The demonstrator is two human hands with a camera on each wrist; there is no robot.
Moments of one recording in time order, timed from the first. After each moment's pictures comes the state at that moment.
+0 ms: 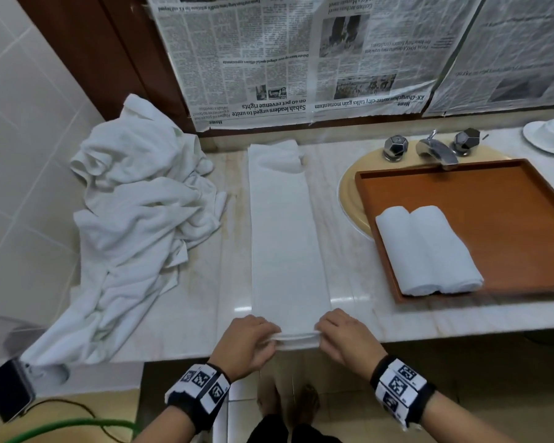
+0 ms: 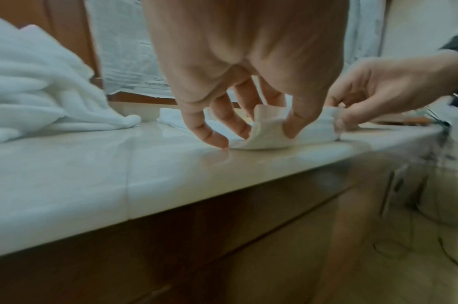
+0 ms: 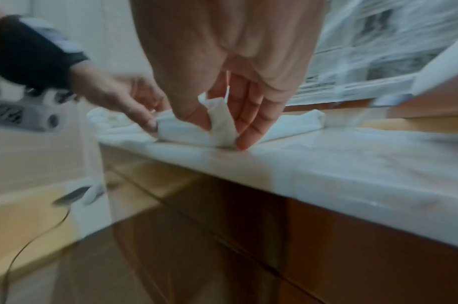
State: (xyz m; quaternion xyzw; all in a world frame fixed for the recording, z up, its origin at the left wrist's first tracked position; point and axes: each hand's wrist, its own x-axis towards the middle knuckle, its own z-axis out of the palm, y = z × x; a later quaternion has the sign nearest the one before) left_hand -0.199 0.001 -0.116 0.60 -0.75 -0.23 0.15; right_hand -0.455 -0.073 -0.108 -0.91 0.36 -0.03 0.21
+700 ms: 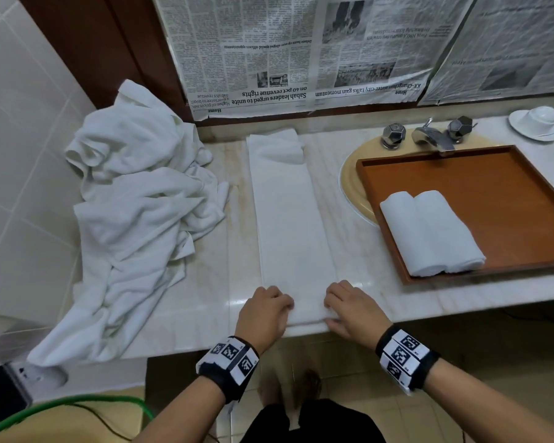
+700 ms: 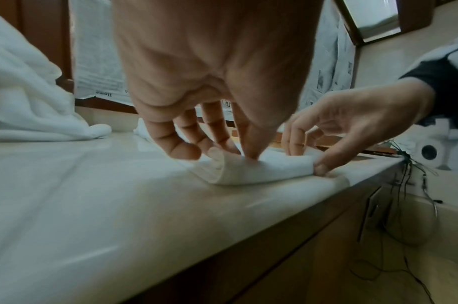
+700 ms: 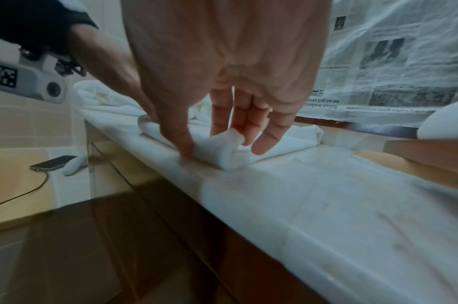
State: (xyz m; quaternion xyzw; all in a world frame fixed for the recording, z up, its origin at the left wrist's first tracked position) left_hand -0.208 -0.020 -0.104 0.66 -0.71 -0.22 0.11; right_hand -0.437 -0.082 -0.106 -0.92 0.36 -0.01 0.12
